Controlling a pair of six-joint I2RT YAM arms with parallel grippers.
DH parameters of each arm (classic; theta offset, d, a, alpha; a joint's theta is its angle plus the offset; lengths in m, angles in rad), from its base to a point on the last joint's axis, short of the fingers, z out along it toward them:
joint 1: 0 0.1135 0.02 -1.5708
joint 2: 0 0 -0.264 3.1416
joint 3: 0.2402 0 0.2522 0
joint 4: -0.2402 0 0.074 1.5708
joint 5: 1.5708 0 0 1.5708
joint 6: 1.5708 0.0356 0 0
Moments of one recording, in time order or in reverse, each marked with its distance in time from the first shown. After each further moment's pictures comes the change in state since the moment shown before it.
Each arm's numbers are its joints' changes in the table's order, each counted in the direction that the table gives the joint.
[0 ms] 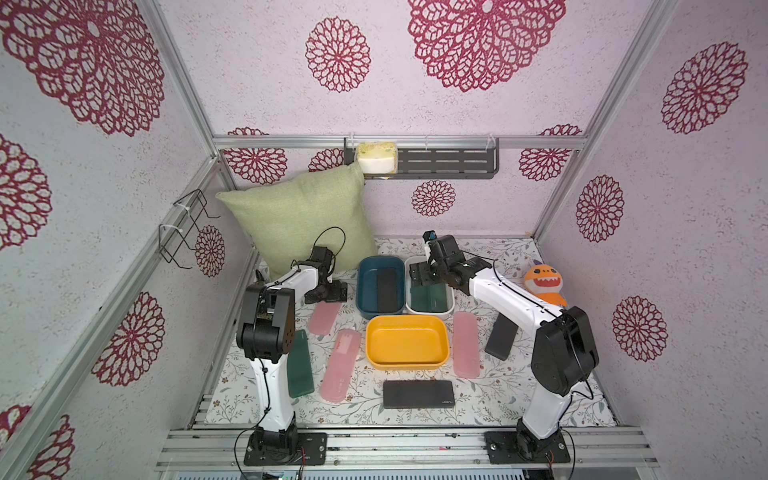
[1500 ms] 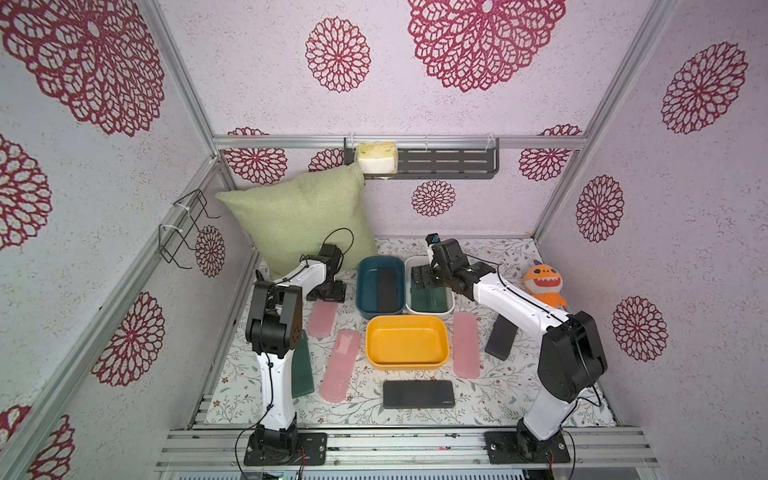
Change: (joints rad) left arm -0.050 0.048 0.114 -0.153 -0.186 -0.008; right arm 0.000 -0.053 -0.075 0.040 0.000 0.010
